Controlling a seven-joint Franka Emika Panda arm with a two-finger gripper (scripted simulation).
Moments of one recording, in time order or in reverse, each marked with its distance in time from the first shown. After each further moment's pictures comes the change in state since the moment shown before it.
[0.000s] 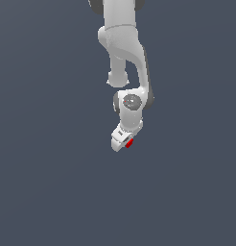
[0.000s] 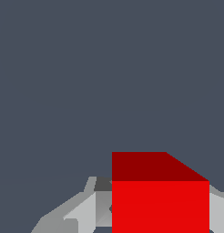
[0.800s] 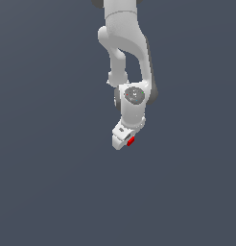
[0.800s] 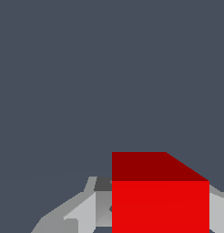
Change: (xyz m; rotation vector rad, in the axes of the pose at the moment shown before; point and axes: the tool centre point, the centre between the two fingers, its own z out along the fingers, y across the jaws) arm 0.010 0.005 -0.038 0.001 -0.001 -0.001
